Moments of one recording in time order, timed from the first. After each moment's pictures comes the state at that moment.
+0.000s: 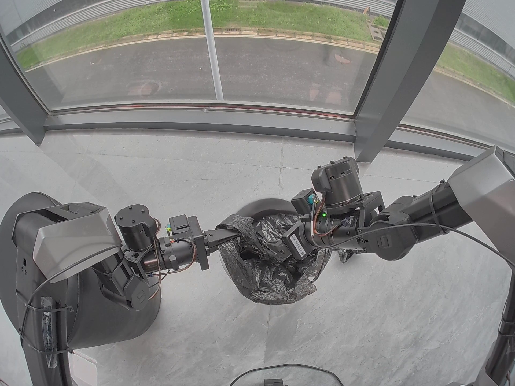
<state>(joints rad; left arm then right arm) -0.29 2.37 -0.85 -1.55 -0.91 -1.38 0.62 2.13 -1.28 -0.26 -0.05 -0.22</state>
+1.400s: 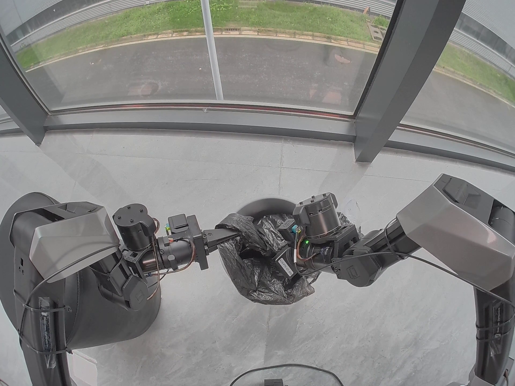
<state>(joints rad) -0.29 2.35 -0.84 -1.55 -0.91 -1.38 0.63 2.32 -1.26 -0.46 -0.09 -0.28</state>
